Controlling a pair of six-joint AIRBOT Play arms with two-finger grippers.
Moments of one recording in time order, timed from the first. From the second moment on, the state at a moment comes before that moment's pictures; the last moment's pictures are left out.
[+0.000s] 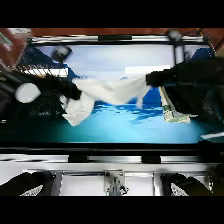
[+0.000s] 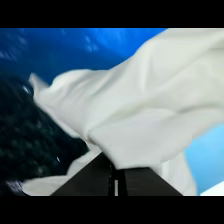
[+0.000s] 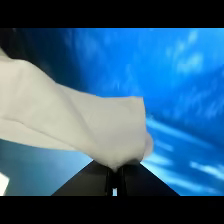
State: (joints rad) left arm -0.52 -1.13 1.43 1.67 -1.07 -1.59; right arm 0.20 -1.12 1.46 1.90 -1.09 -1.71
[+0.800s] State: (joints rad) left arm -0.49 -0.90 1.69 1.70 -1.28 -1.58; right arm 0.20 -0.77 1.54 1.88 -1.26 -1.61
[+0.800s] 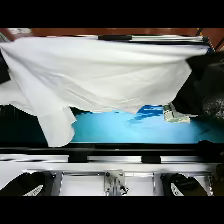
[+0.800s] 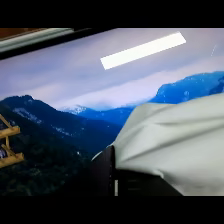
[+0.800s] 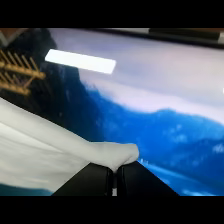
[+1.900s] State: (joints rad) left arm -0.42 -1.25 1.05 1.49 -0.66 -1.77; right arm 0.19 -1.16 0.85 1.86 -0.67 -1.24
